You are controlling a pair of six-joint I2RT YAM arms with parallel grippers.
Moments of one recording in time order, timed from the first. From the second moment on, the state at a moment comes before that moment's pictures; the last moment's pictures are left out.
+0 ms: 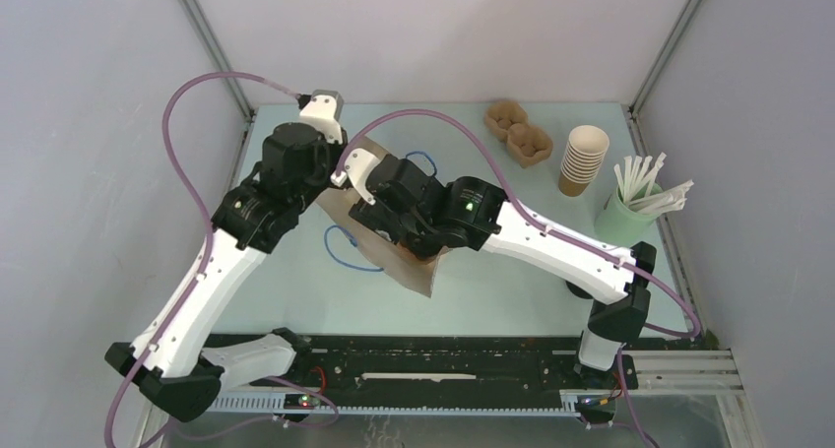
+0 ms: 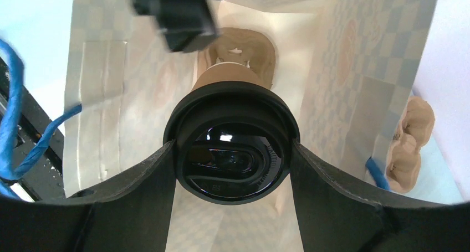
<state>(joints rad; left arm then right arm) -0.56 1.13 1.44 -0.69 -0.24 -0.21 1.20 1.75 1.98 -0.90 0.40 -0.13</state>
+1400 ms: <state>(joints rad) -0.57 1.03 1.33 -0.61 -0.23 -0.21 1.15 1.56 1.42 -0.30 0.31 -0.14</state>
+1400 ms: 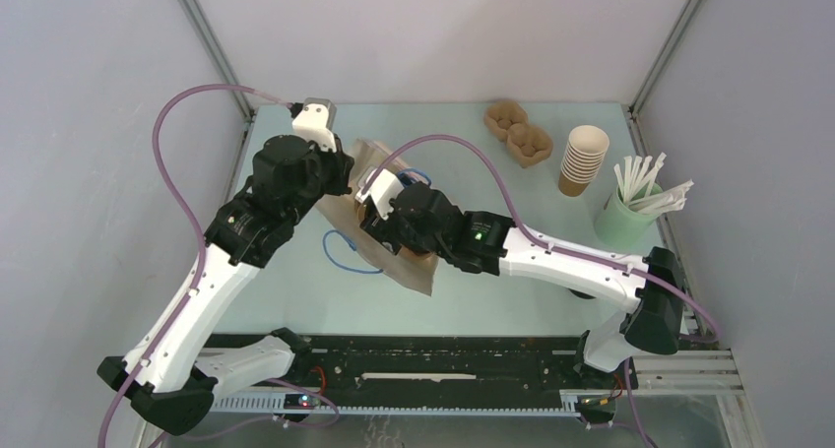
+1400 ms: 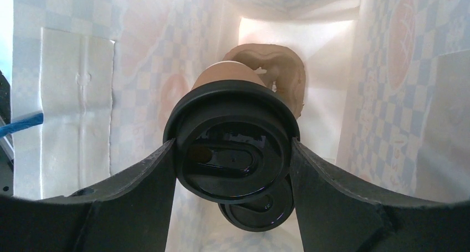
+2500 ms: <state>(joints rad) -0.57 1.02 1.33 -0.62 -0.28 -0.18 1.14 1.66 1.46 -0.27 0.40 -0.15</state>
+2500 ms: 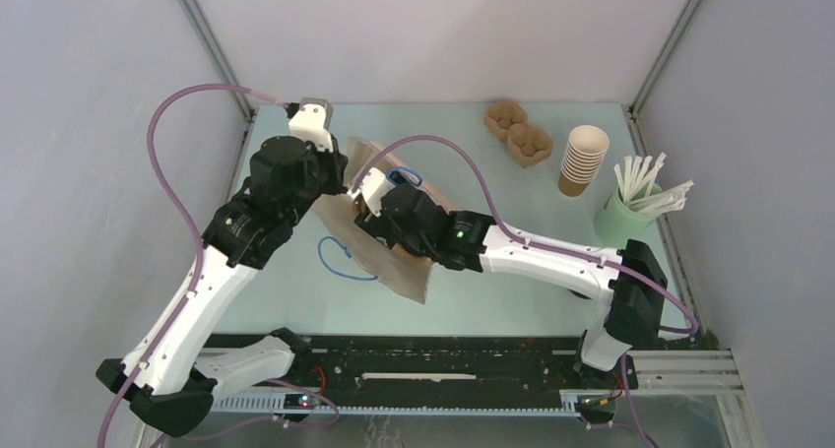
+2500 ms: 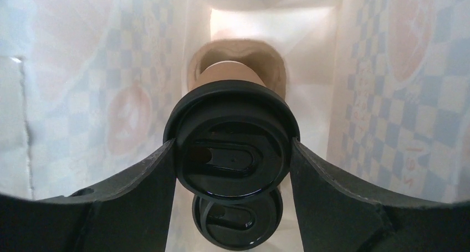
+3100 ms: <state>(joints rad) -0.58 1.00 1.33 -0.61 -0.25 -0.18 1.12 1.66 1.38 -0.21 0.38 -0.19</state>
